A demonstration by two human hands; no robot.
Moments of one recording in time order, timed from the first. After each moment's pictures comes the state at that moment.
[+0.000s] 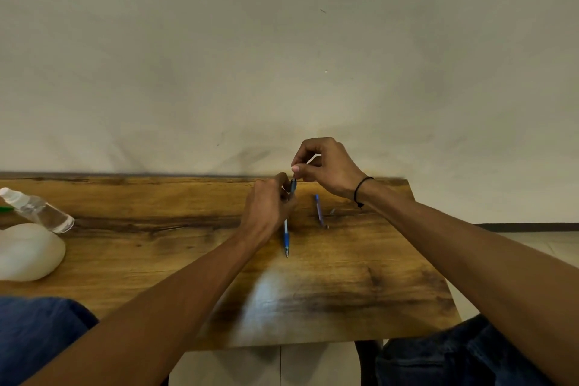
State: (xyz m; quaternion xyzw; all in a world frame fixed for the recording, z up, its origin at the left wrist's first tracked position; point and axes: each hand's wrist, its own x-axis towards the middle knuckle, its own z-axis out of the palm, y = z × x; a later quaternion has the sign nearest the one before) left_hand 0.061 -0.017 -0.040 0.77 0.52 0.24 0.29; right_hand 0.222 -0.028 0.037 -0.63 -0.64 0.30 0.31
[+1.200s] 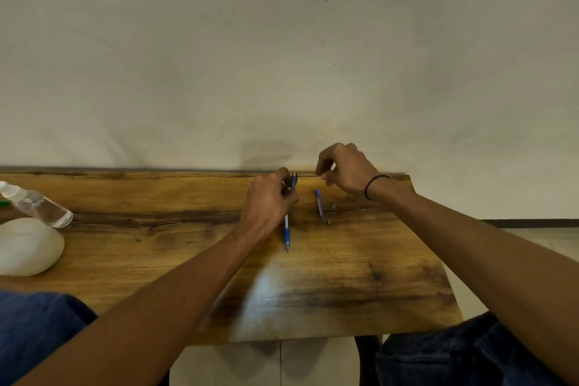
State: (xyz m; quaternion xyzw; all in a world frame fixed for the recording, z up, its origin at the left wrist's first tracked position) left_hand 0.058 -0.018 -0.044 0.78 0.50 0.25 0.29; right_hand 0.254 -0.030 0.019 -0.71 -0.65 0.21 0.12
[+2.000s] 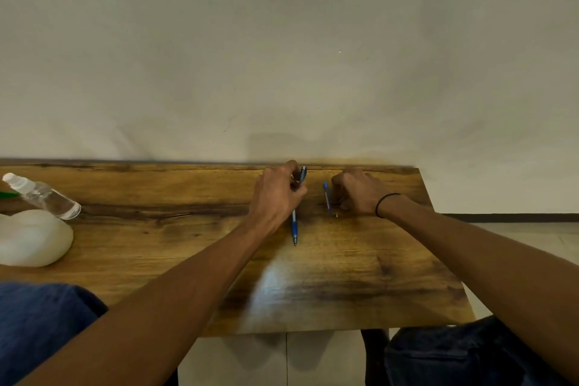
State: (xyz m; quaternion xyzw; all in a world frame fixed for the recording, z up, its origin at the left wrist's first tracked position) left_hand 0.055 -0.017 -0.044 0.78 0.50 0.25 0.29; right_hand 0.264 -0.053 -0.027 -0.70 -0.69 0.18 -0.09
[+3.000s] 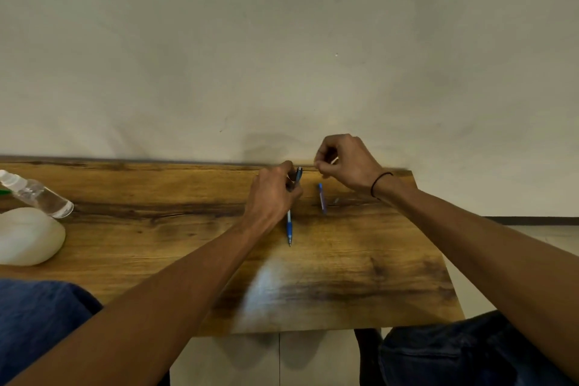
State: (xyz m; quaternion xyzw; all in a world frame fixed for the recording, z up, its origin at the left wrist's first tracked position) left_hand 0.057 -0.017 -0.041 0.78 0.50 0.25 0.29; right_hand 0.244 -0.033 0.024 -0.68 -0.67 0.21 0.21
